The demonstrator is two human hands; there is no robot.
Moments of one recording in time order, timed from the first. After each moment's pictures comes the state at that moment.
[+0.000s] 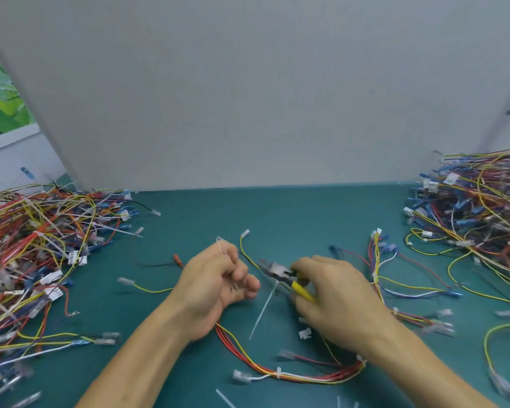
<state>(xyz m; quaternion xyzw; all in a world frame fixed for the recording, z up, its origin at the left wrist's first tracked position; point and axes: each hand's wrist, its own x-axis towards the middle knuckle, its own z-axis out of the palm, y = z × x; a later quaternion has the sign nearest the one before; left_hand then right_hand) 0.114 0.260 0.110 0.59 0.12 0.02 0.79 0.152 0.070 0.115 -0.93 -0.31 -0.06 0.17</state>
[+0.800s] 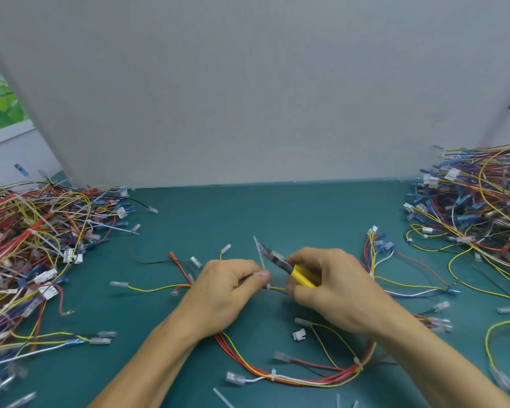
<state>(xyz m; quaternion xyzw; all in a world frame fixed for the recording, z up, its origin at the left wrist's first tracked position) 0.114 0.259 0.101 0.92 -0.07 0.11 0.37 0.161 0.067 0.123 -0.89 -0.28 0.05 0.35</state>
